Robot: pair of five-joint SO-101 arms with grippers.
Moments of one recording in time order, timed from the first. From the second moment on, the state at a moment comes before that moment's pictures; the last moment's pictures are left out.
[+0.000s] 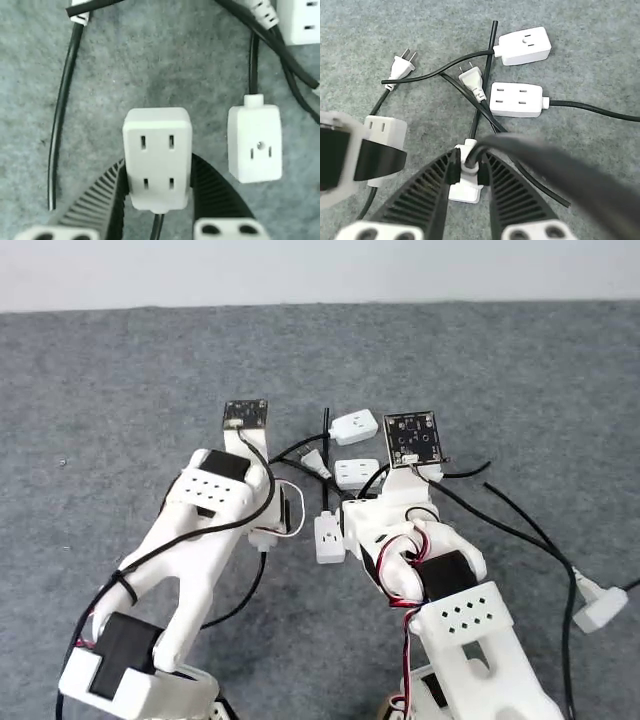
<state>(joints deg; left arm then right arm) 15.1 -1.9 27.5 72.9 30.8 -22.5 -50.3 55.7 48.5 -13.1</state>
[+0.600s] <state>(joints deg) 14.9 16.5 20.7 67.6 29.8 -22.6 -50.3 55.7 48.5 -11.7</state>
